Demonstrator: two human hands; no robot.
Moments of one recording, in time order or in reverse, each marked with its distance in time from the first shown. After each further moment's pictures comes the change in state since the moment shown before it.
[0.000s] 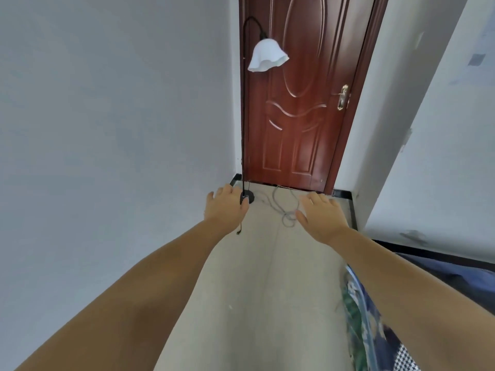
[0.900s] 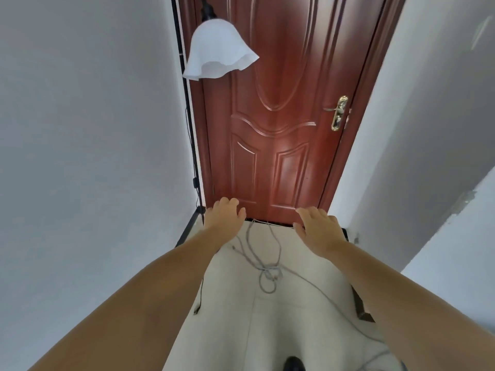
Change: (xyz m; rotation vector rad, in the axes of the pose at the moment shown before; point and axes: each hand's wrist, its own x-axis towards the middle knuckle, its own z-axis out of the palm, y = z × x) left_hand 0.642 0.041 0.208 -0.181 -0.128 0.001; right_hand 0.550 0.271 0.163 0.088 -0.118 0.126
